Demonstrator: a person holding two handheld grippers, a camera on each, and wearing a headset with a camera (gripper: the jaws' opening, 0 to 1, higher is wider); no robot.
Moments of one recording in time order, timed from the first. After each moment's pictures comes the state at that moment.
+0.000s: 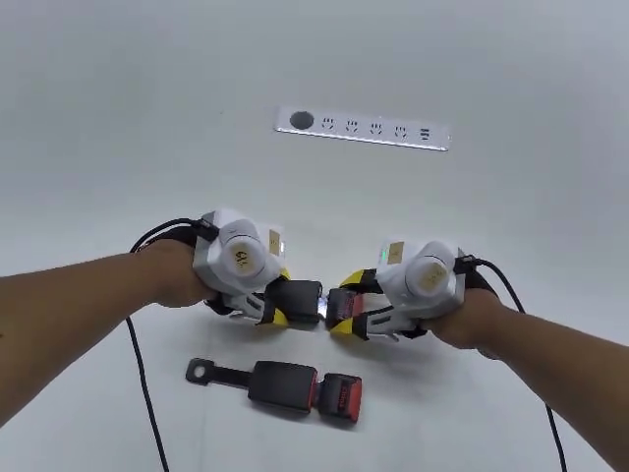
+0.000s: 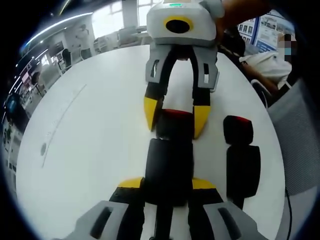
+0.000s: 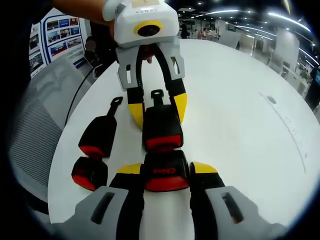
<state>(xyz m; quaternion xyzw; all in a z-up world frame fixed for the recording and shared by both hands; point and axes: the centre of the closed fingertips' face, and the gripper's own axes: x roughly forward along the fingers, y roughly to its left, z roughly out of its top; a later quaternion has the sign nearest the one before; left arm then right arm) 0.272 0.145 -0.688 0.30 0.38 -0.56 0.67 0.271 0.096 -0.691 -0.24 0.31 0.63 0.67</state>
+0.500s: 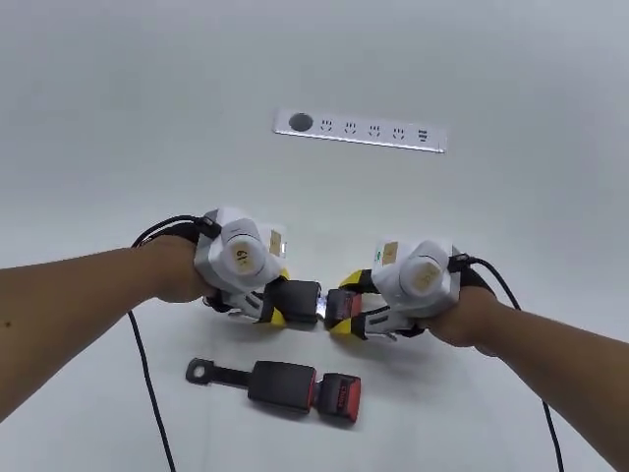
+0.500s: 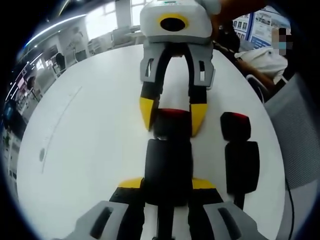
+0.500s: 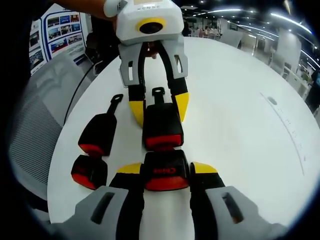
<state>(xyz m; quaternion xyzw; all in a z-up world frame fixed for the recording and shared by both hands) 0.273 0.146 -0.689 0.32 0.37 -0.58 0.65 0.273 0.096 -0.691 -0.25 0.31 0.63 0.67</state>
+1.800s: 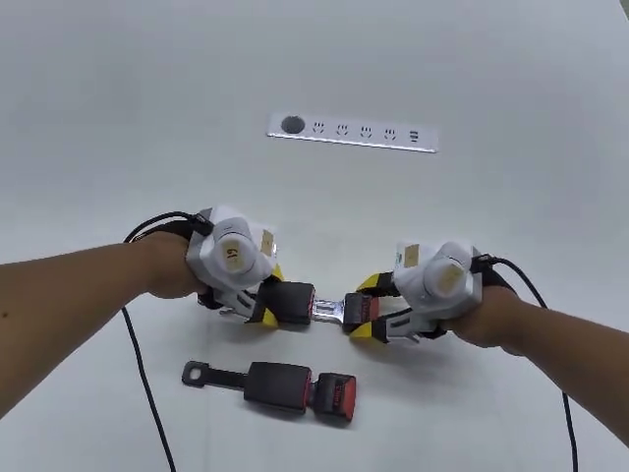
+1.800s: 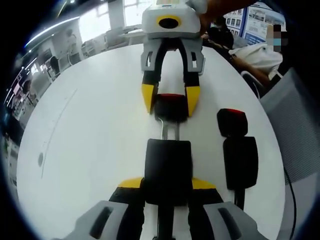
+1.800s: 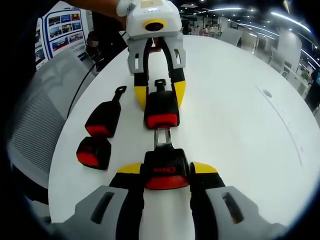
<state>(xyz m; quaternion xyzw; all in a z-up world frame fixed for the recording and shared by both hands) 0.275 0.149 -0.693 0.33 0.37 -0.59 0.64 0.272 0.060 -0.694 -0.26 0.32 0.63 0.66</state>
